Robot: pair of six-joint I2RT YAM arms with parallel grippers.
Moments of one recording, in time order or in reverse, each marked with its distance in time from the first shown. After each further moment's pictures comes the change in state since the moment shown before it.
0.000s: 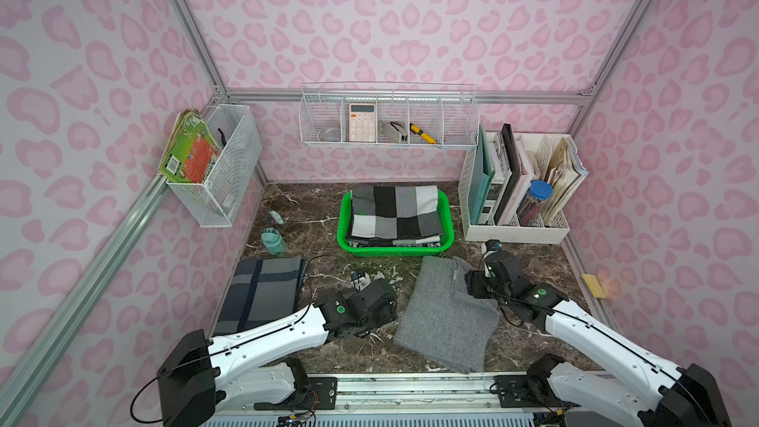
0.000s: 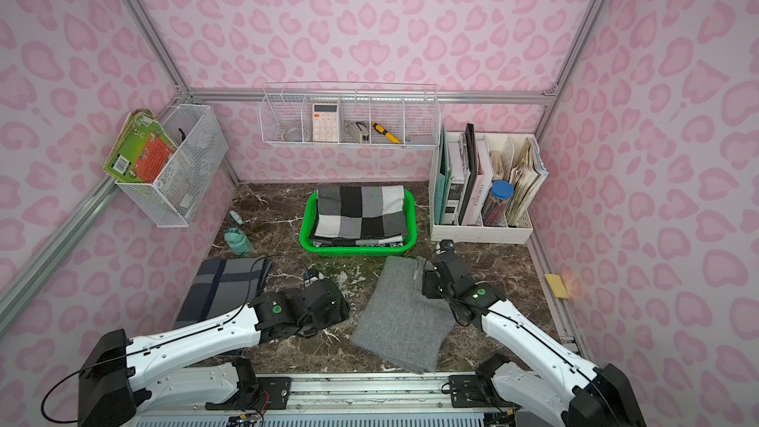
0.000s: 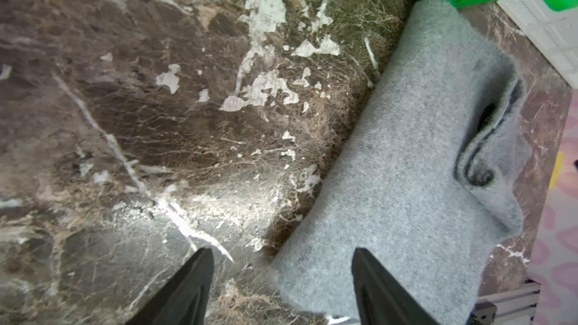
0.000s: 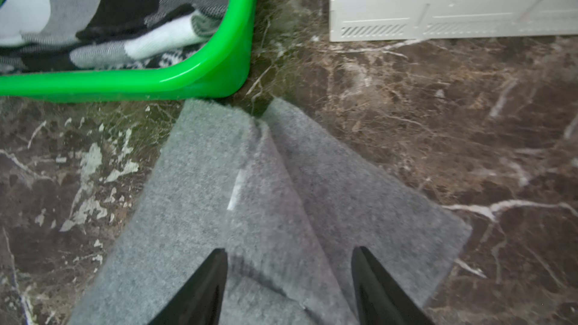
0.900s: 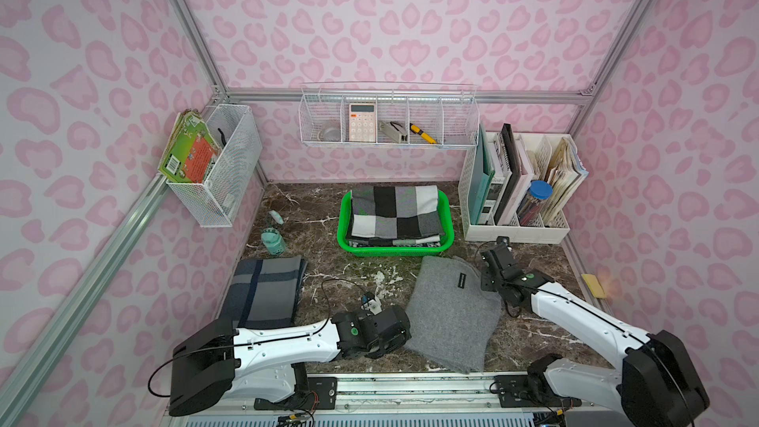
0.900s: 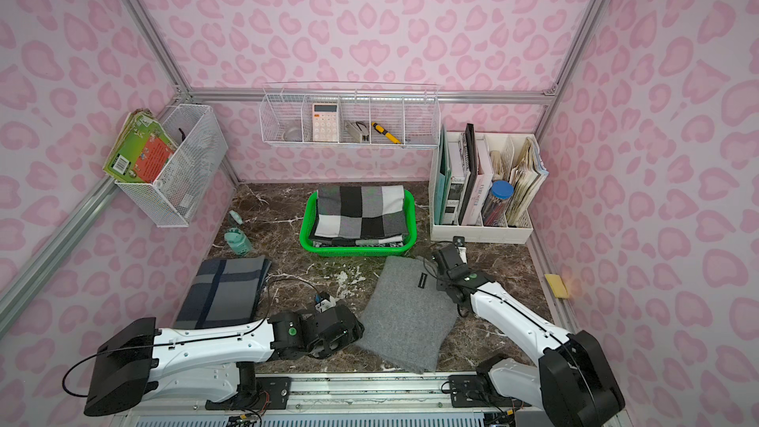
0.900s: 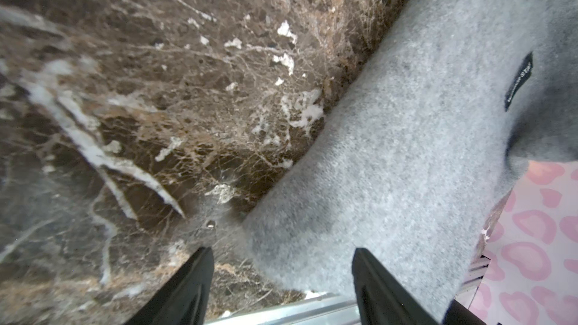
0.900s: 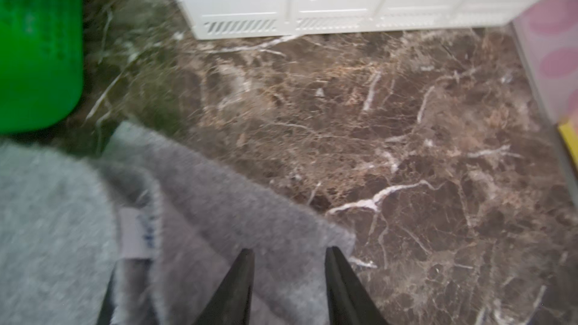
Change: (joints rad) left arm -0.195 0.120 -0.088 0.219 0.024 -0.291; right arm -0.233 0.120 0.000 -0.021 0.163 -0.008
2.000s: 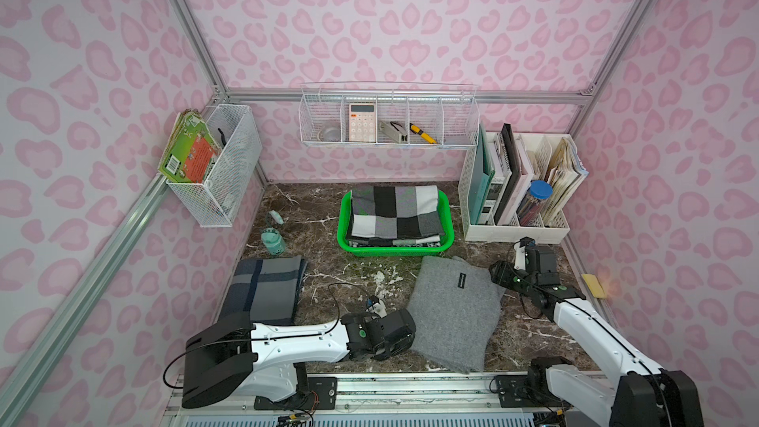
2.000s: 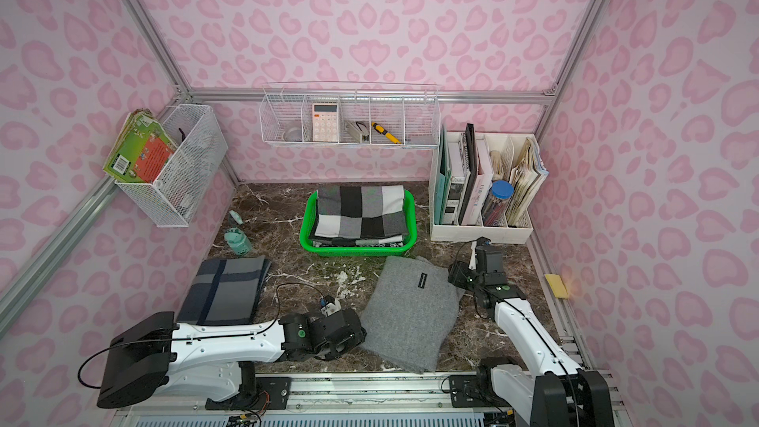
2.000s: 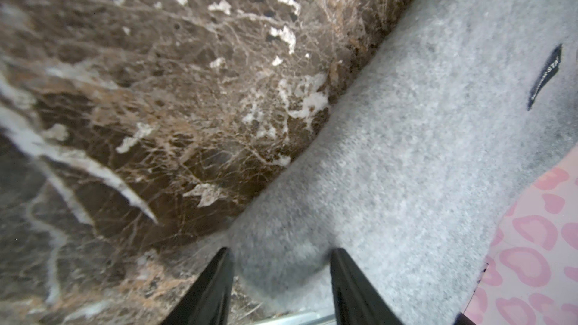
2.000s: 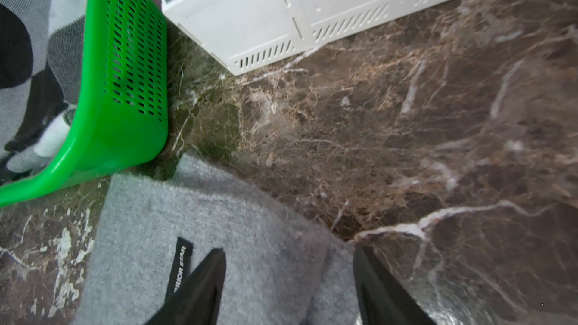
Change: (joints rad) left arm -0.021 0.076 -0.007 0.082 0.001 -0.050; right arm -0.289 -0.111 -0.129 0.192 -0.502 -0.056
